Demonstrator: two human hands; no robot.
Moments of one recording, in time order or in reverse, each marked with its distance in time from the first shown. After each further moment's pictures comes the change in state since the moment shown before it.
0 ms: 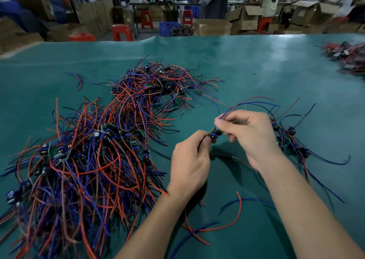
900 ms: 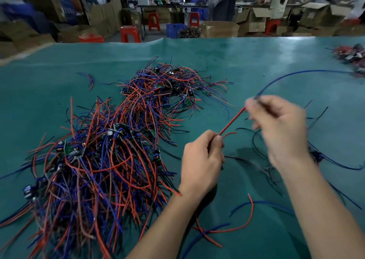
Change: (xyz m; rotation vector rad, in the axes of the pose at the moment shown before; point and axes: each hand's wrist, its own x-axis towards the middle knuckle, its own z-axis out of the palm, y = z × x) left_hand -0.003 0.006 -0.001 -0.069 0.012 -0.010; right_hand -0.002 -0.016 -0.008 -0.026 0.228 -0.251
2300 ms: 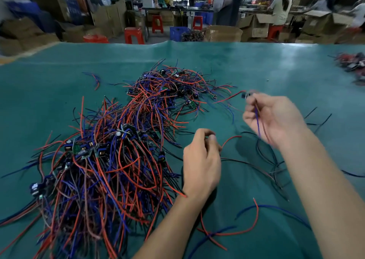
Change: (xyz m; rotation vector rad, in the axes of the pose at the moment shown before) left_hand 0.004 -0.001 -0.002 -0.058 0.170 -0.120; right_hand 0.046 -0.014 0.021 0.595 -0.151 0.684
